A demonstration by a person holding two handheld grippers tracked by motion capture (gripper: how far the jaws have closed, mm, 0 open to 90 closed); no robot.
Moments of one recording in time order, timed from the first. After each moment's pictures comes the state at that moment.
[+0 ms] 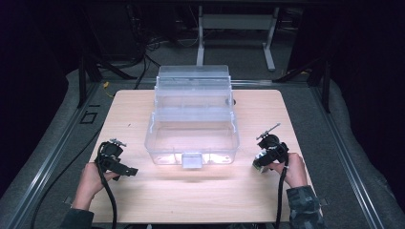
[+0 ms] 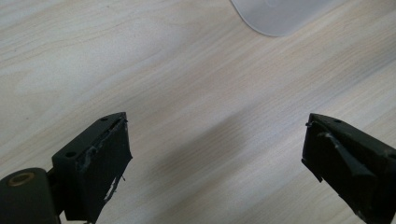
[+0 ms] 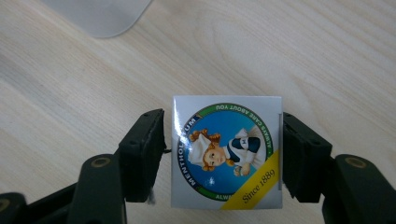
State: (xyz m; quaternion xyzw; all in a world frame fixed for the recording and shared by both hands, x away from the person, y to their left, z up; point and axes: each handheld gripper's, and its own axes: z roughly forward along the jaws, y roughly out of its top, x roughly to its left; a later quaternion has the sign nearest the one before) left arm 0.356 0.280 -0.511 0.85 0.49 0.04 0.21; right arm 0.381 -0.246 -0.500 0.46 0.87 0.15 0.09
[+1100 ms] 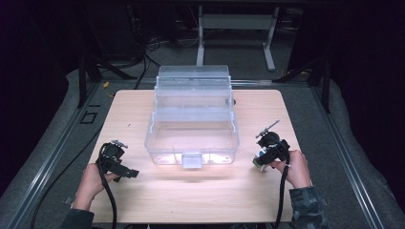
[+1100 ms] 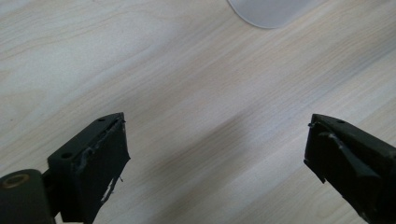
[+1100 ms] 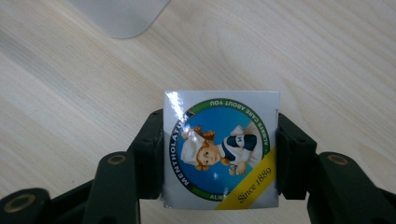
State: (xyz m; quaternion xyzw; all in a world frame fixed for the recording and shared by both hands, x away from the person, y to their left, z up) left arm 0.355 0.277 -0.514 0.85 0.47 0.04 0.21; right arm 0.373 -0.239 -0.473 0.45 0.88 0.14 0.10
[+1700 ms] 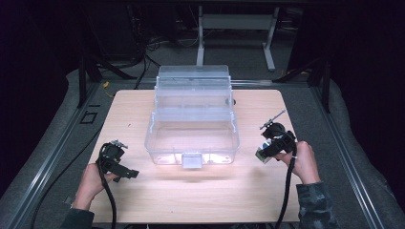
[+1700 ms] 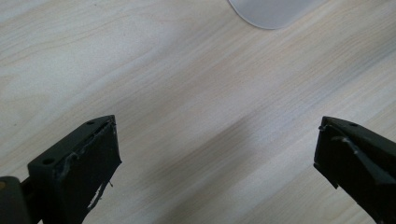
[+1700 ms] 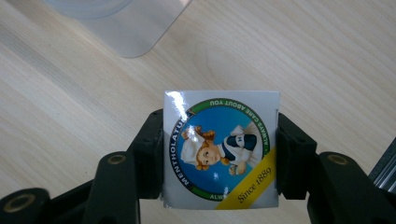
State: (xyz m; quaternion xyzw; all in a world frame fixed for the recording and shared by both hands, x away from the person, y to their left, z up) left arm 0.356 0.279 -0.516 0.86 0.47 0.05 0.21; right arm 0.378 -0.245 -0.436 0.44 0.88 0.15 0.11
